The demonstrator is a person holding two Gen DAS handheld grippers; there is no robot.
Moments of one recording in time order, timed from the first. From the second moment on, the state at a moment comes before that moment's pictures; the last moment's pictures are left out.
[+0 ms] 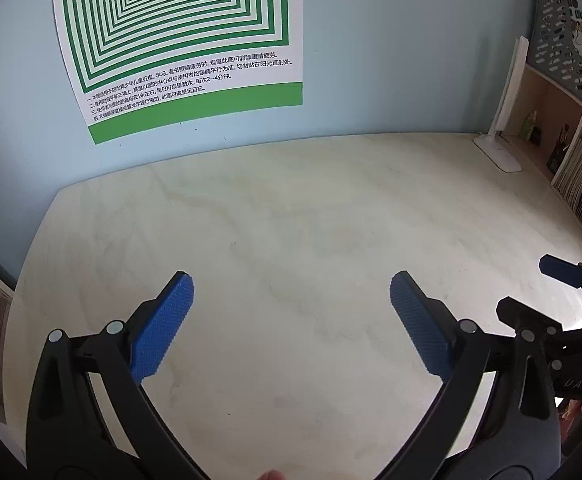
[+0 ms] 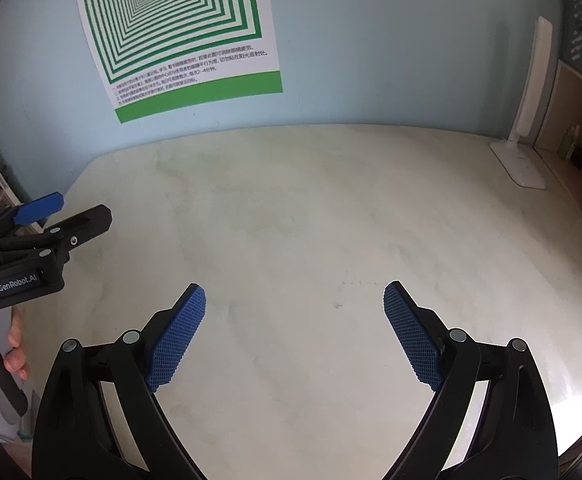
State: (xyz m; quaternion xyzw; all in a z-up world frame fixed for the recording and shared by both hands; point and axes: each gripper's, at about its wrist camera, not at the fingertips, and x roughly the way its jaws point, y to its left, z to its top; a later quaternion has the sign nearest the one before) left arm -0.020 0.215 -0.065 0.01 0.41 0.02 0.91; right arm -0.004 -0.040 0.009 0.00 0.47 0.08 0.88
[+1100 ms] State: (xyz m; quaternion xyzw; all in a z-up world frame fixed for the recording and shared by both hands) left arm -0.038 0.221 -0.103 0.00 0.43 0.06 0.90; right arm -0.013 -0.021 -0.014 0.00 0.49 0.10 0.86
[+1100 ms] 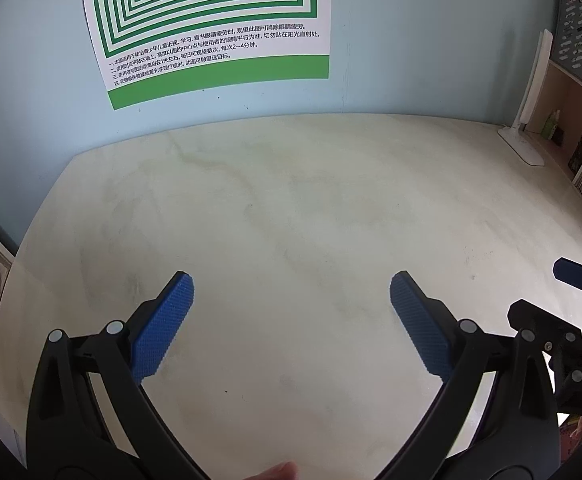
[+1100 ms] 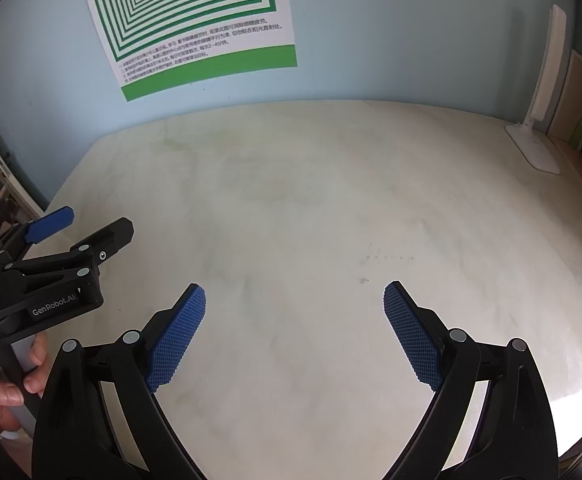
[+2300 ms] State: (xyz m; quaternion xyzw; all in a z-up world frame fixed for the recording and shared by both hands) left arm -0.036 0.229 -0.119 0.00 0.43 0.09 0.90; right arm -0.005 -0.019 -0.023 0.00 0.51 0.09 0.86
